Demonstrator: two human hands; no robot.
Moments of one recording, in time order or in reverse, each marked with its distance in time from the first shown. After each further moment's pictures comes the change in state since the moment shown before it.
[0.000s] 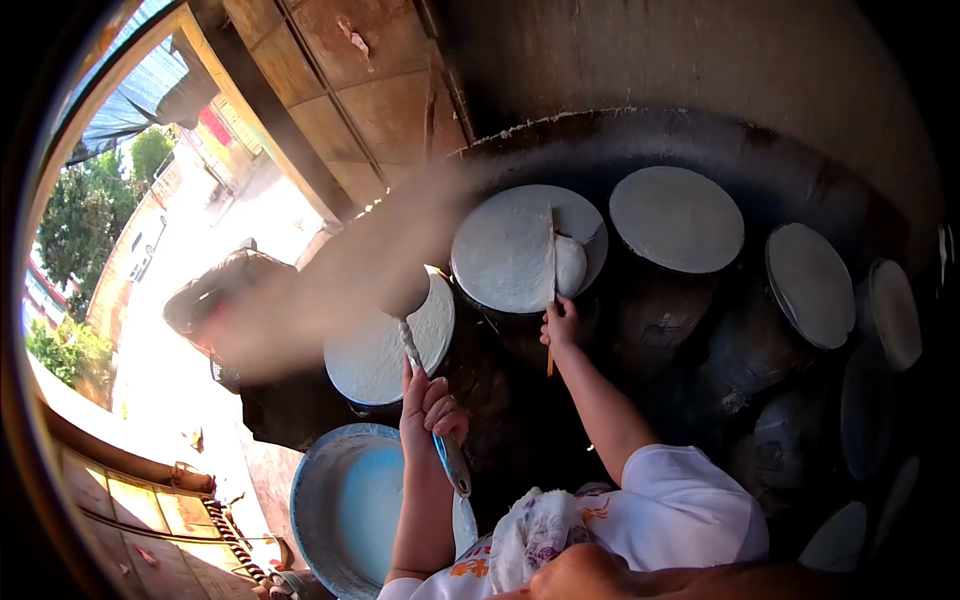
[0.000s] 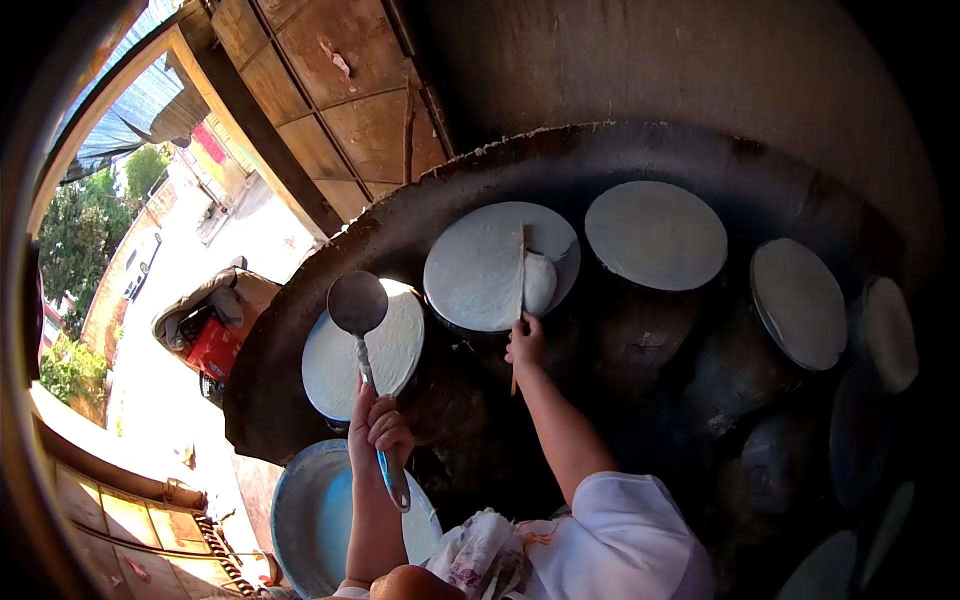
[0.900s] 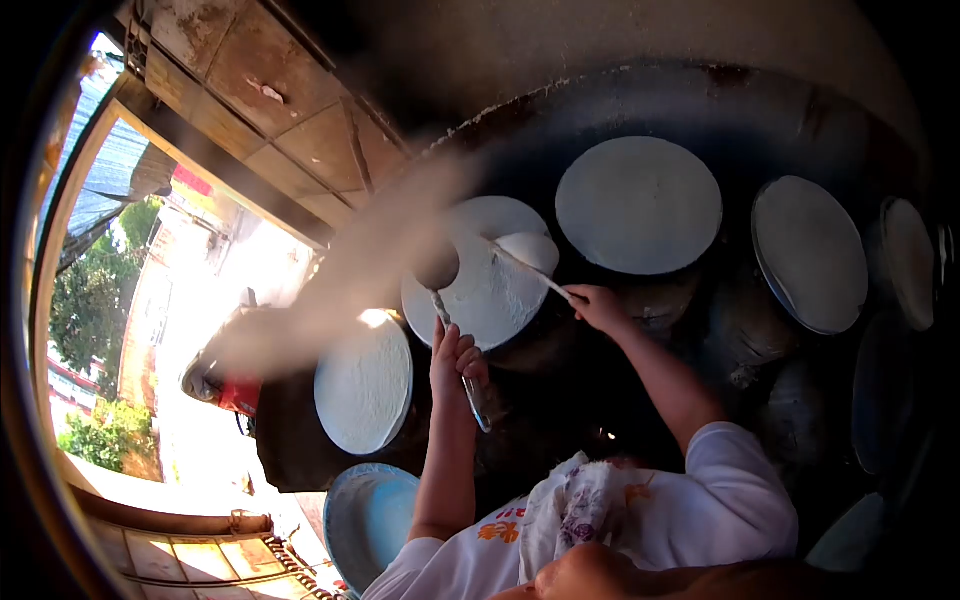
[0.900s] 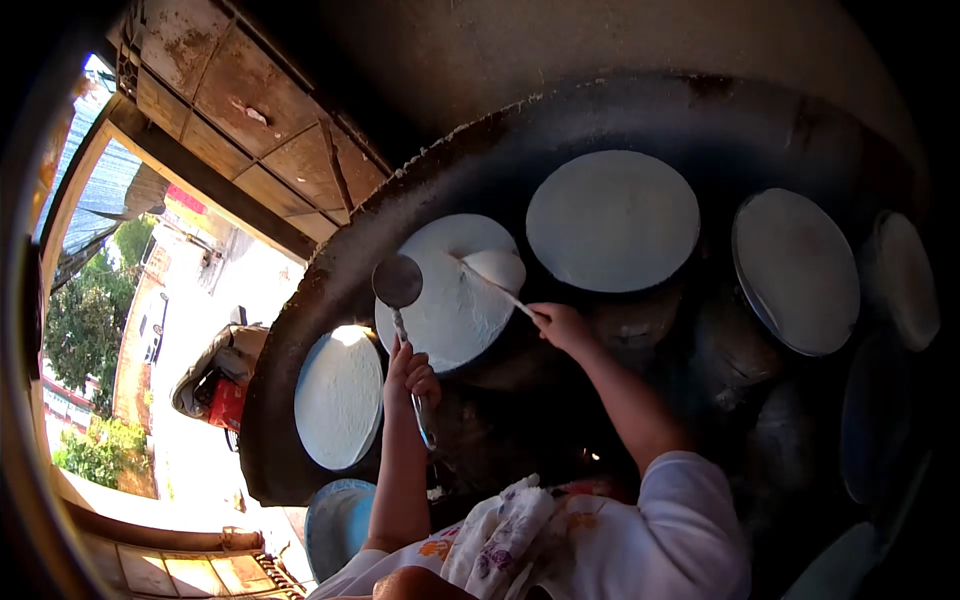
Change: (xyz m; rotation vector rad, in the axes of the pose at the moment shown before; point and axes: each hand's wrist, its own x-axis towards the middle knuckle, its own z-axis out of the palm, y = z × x) left_hand 0.190 -0.104 -0.018 0.422 0.228 -0.073; right_hand 0.096 -0.116 -0.156 -0.857 -0.380 -0.470
